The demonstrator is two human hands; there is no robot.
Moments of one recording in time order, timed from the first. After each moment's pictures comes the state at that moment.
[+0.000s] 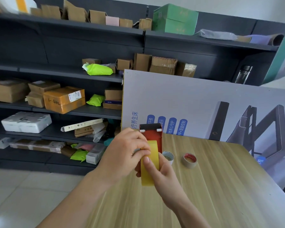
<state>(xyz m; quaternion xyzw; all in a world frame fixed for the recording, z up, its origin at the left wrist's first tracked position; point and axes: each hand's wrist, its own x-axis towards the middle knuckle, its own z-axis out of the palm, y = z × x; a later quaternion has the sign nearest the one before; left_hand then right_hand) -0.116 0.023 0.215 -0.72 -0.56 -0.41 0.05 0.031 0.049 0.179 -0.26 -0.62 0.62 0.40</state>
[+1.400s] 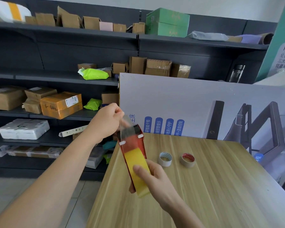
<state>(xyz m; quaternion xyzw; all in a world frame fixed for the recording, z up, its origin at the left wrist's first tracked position) -0.148 0.059 0.283 -0.55 -0.73 -0.41 -0.10 0.036 0.038 0.188 -0.29 -0.67 0.62 0.30</state>
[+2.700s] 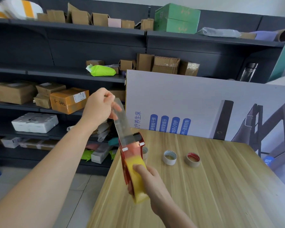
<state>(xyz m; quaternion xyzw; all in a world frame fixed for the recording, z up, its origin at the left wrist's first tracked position) -0.176 0.061 0.287 -0.49 -0.70 -0.51 -0.07 0.019 0.034 0.171 -0.40 -0.57 0.68 0.25</state>
